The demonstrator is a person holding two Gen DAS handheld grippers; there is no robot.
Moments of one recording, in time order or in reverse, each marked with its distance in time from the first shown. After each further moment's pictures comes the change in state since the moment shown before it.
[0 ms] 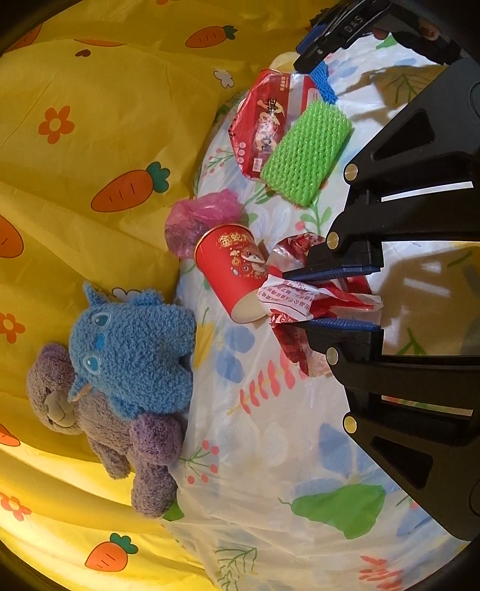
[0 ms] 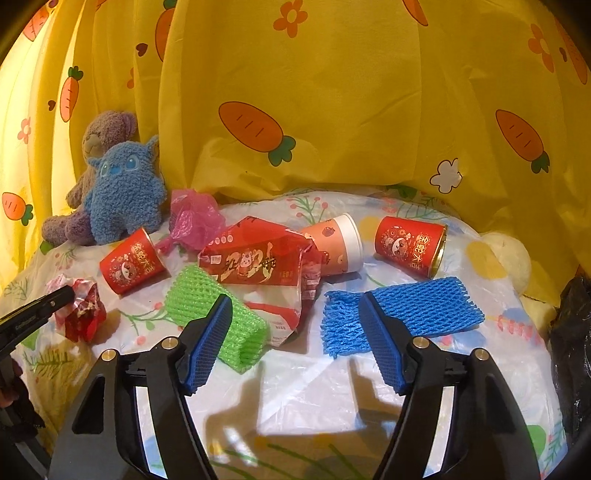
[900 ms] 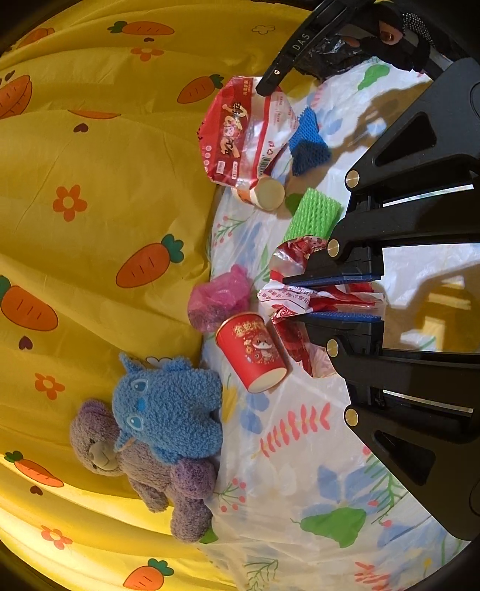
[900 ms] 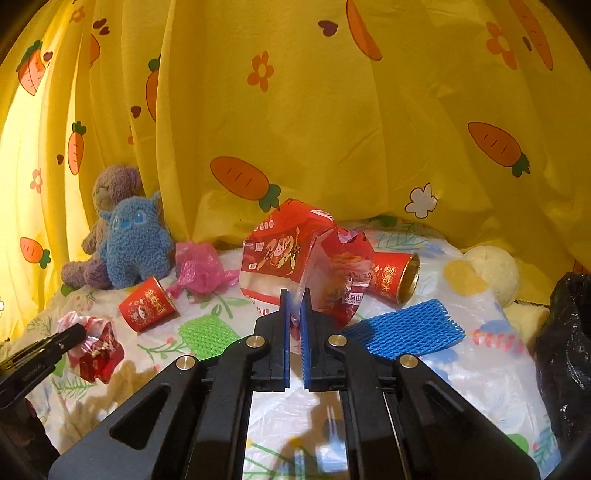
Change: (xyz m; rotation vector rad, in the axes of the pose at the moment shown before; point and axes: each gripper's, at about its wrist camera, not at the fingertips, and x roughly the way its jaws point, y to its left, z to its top) left arm -0.062 -0.061 -0.014 0.092 -0.098 -0.145; right arm -0.068 -0.044 0.006 0.074 -0.182 0.065
